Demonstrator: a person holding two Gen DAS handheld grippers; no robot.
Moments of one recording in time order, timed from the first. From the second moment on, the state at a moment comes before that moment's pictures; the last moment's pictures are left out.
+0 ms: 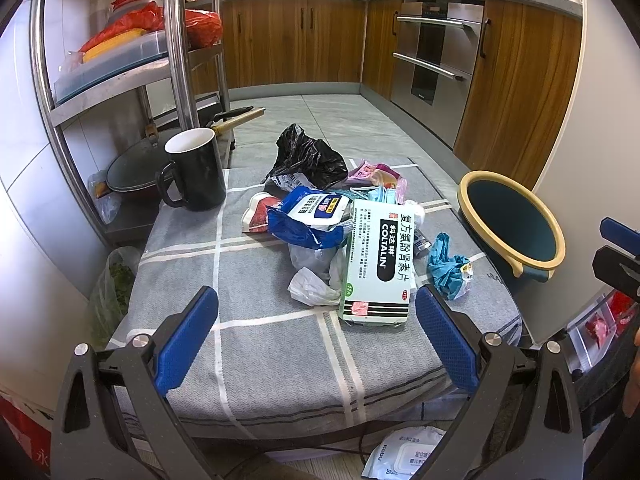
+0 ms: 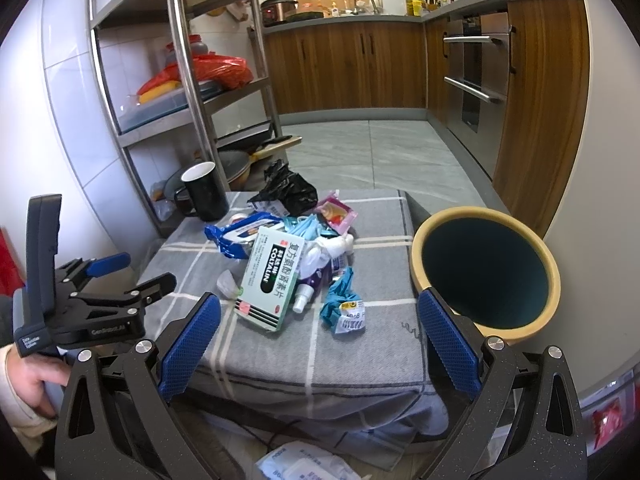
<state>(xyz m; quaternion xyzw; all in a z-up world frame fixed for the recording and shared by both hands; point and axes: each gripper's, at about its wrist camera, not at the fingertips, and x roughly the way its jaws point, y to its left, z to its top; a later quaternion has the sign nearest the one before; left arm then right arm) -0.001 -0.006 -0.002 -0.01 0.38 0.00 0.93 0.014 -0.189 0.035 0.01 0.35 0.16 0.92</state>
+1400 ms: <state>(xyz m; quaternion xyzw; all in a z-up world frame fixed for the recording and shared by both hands) 0.052 0.001 -0.049 -0.07 0.47 -0.04 0.88 0.115 -0.174 -0.078 -0.01 0.50 0.14 0.85</state>
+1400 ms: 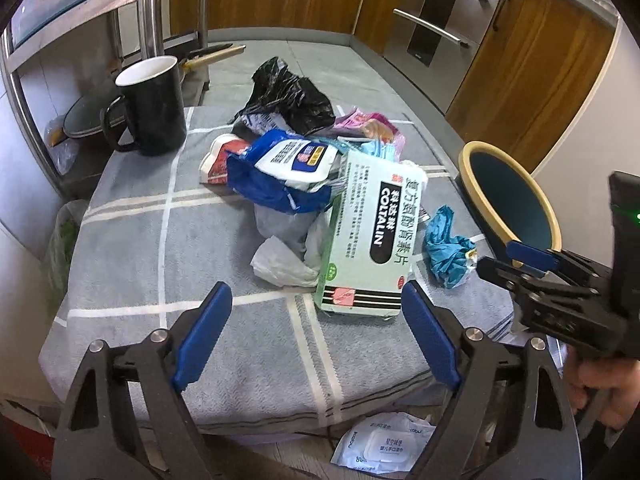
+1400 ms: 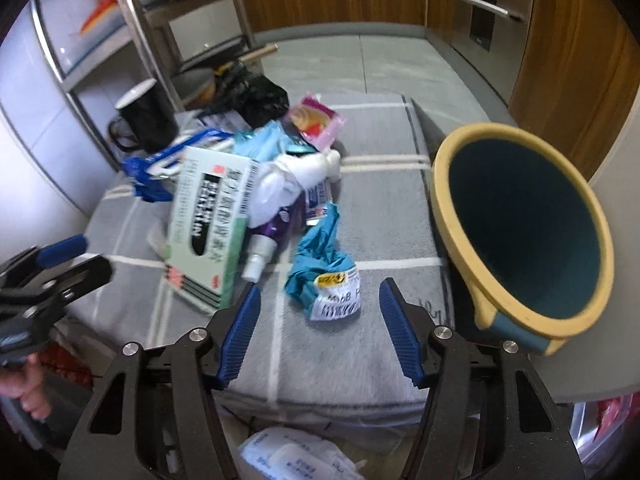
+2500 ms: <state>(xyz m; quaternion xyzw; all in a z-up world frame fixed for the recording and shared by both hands) 0.107 -0.057 -0.097 -0.02 0.48 -0.06 0.88 0.109 -0.213 -0.043 0.07 0.45 0.14 0.88</state>
